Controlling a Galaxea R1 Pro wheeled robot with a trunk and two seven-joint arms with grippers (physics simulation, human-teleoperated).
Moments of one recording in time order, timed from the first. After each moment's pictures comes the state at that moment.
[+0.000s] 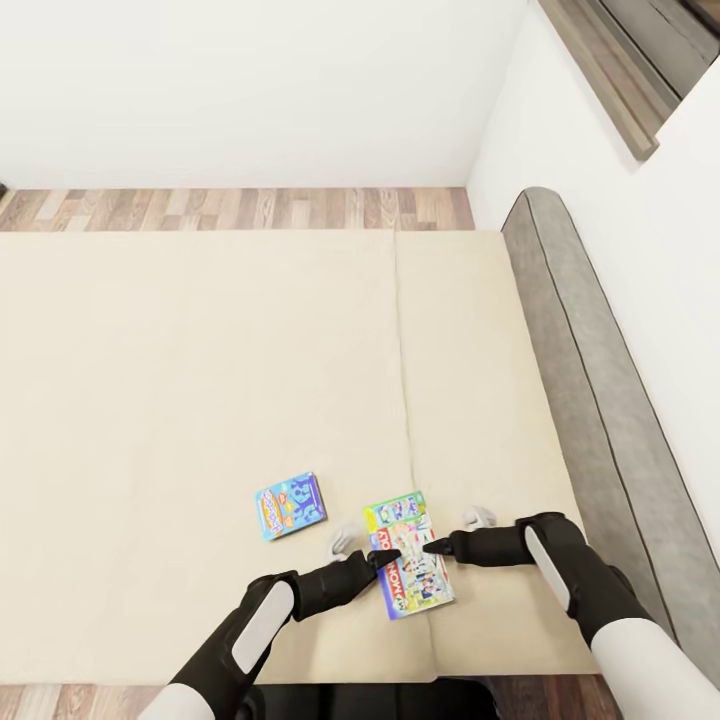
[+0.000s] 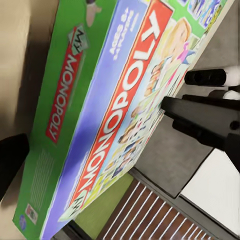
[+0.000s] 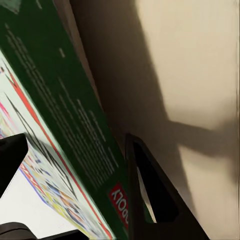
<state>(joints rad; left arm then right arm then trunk) -0.49 -0.11 -0.31 -0.78 0.89 0.59 -0.40 -0.63 -0.16 0.07 -0.85 -0.15 0.92 0.74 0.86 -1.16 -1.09</state>
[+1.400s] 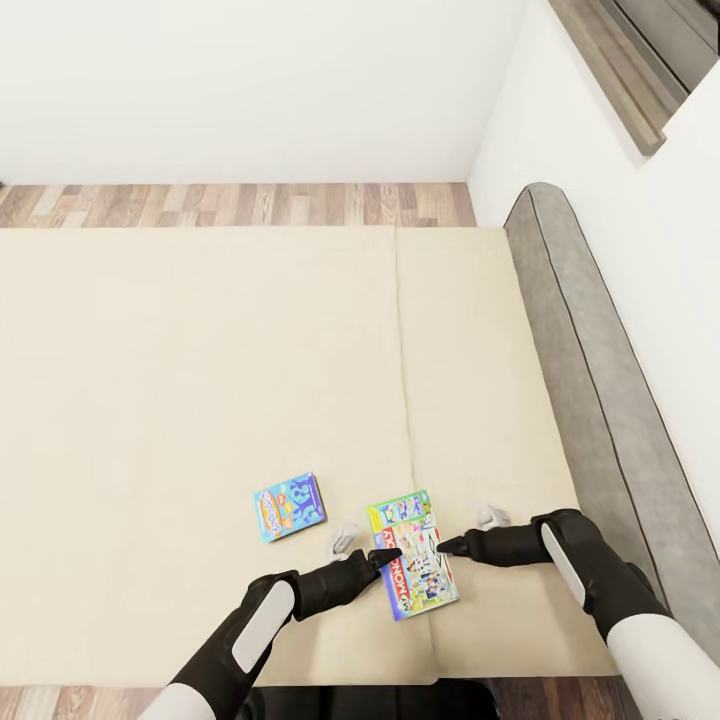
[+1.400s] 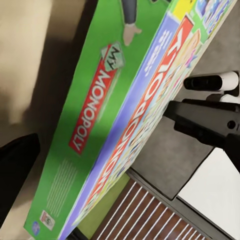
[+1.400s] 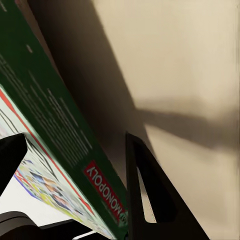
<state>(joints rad) -0.49 -0.11 -0.31 -0.78 0.91 0.59 -0.40 -0.64 -0.21 0.04 -0.84 -0.11 0.96 0.80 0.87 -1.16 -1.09</state>
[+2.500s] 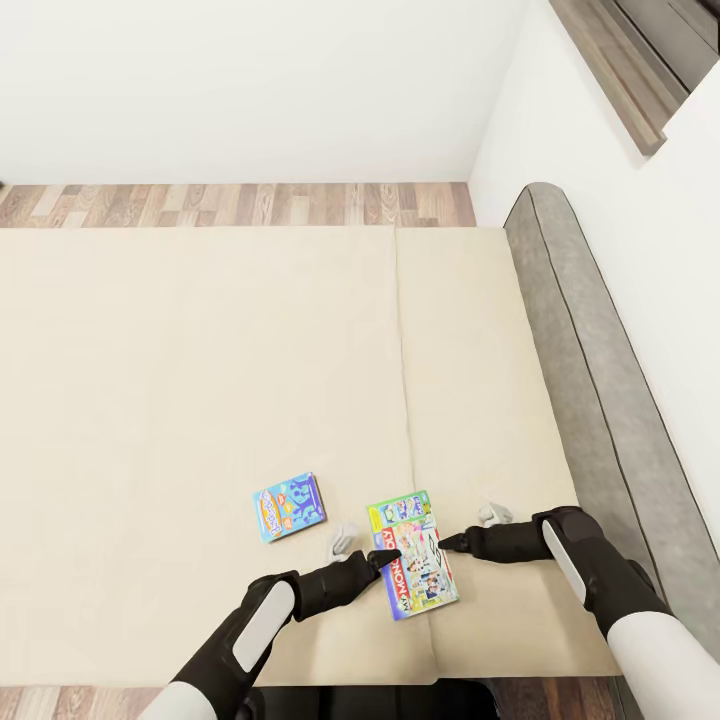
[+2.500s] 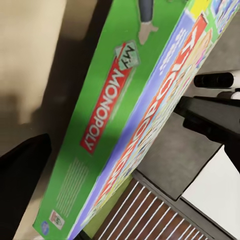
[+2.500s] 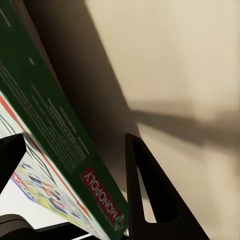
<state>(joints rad) -0.50 -0.11 -0.31 -0.77 0.90 0.59 -0.39 -0.65 -0.21 0.04 -0.84 -0.10 0.96 0.80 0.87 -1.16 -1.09</state>
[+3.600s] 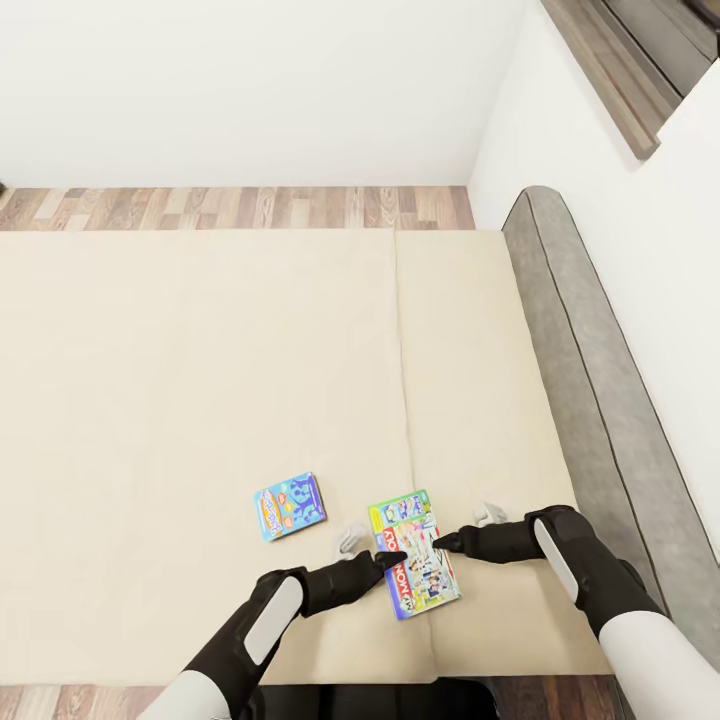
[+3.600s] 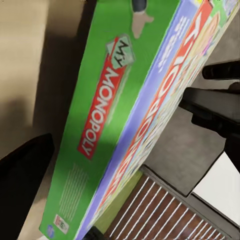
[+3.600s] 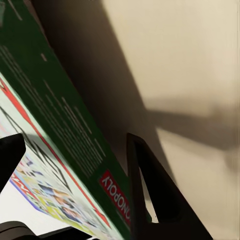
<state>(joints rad) -0.53 -0.14 -0.31 -0.72 0.84 0.58 -0.39 -0.65 -0.19 0.05 -0.85 -0.14 0.98 0.72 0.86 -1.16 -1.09</state>
